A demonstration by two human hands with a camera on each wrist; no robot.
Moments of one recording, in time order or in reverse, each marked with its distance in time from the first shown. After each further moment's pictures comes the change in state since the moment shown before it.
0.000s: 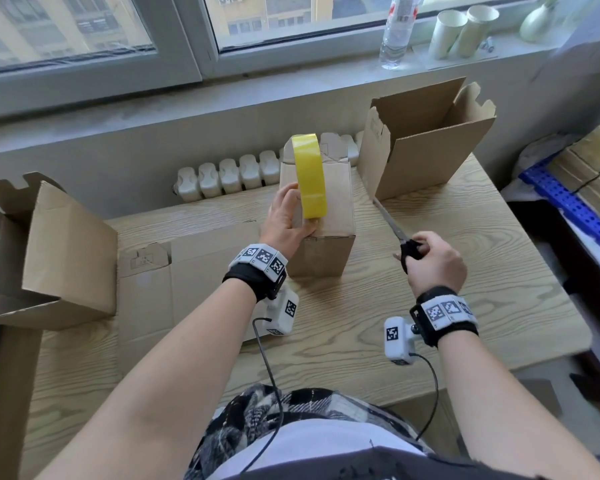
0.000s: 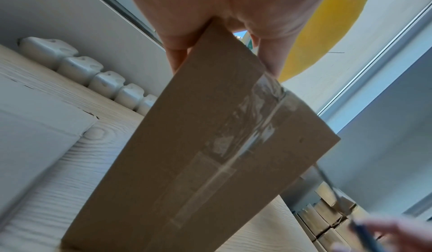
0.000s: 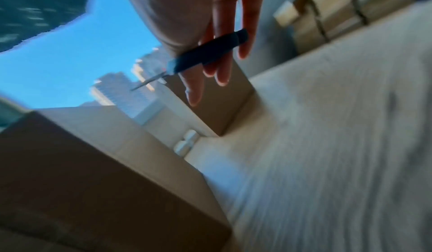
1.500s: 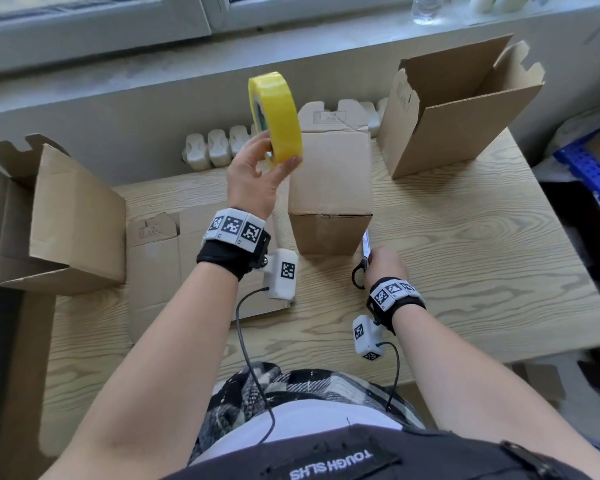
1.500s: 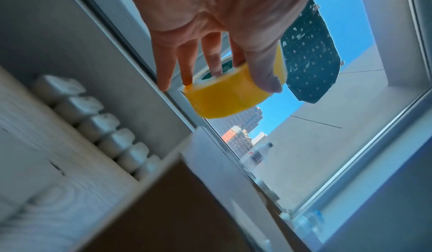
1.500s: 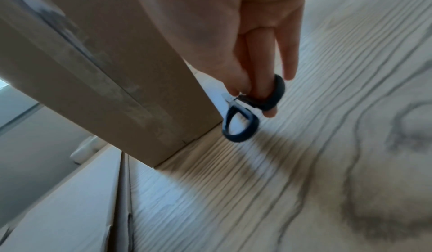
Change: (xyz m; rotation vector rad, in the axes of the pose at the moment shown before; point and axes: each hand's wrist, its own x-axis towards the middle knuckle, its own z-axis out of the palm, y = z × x) left_hand -0.003 0.043 -0.058 -0.290 0.337 -0.141; right_hand -0.030 -0.014 0.101 -0.432 -0.621 0.064
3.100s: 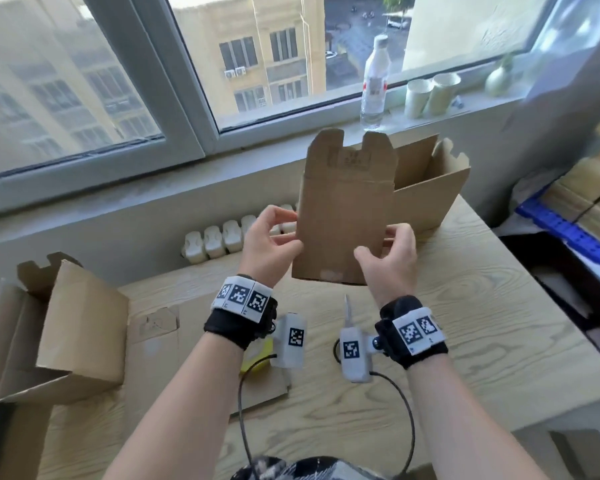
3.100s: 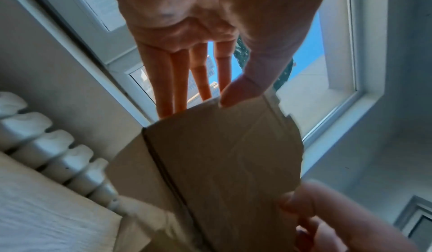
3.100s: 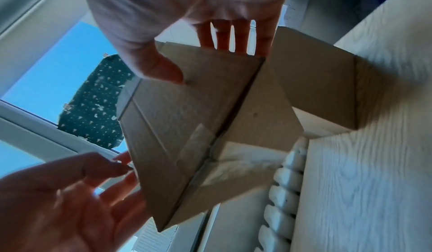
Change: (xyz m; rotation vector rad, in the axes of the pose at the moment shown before) left_hand -0.002 0.075 0.036 0.006 -0.204 -0.004; right_hand -0.052 -0.034 -0.158 1.040 0.583 -0.276
